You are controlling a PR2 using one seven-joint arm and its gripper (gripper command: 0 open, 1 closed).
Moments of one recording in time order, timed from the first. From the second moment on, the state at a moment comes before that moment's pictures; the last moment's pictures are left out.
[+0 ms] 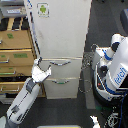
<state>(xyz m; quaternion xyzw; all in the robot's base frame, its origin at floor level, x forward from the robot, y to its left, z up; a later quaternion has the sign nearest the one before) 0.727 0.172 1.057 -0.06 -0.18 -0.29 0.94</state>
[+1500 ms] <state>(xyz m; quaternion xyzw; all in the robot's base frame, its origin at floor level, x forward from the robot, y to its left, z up) 0.863 0.257 1.068 -0.03 -0.16 -0.17 0.97</state>
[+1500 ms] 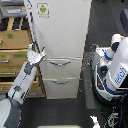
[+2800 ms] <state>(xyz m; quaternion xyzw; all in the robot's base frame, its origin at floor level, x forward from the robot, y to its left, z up) 0.918 0.272 1.068 -0.07 -0.10 -0.18 0.98</state>
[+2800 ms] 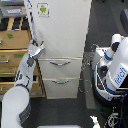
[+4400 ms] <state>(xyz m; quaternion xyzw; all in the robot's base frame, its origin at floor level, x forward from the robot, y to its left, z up) 0.914 0.286 1.049 -0.11 -0.08 -0.18 0.97</state>
